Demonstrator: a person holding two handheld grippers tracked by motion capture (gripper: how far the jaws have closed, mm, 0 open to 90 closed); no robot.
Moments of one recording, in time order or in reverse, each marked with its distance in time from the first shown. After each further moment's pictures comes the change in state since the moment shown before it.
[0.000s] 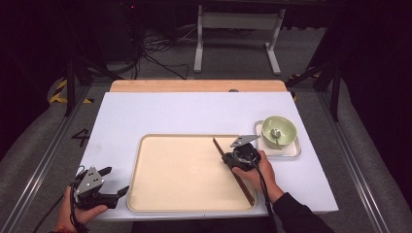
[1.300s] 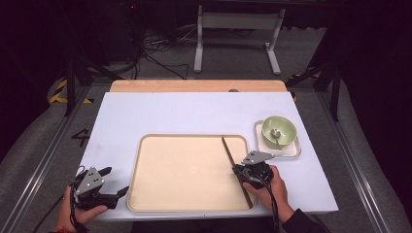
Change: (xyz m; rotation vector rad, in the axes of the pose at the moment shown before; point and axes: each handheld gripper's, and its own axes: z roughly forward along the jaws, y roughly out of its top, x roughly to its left) left arm -0.001 0.000 0.000 0.009 0.000 0.011; right arm 0.025 -0.037 -0.034 -0.055 -0.073 -0.043
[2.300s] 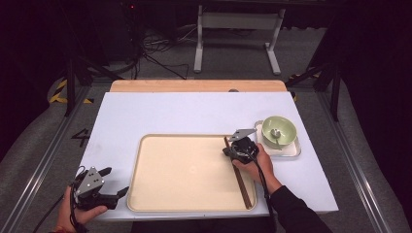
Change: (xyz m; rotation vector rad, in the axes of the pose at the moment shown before) left arm 0.000 -0.001 0.000 0.006 0.002 0.004; right arm -0.039 0.048 0.054 0.057 0.067 -0.037
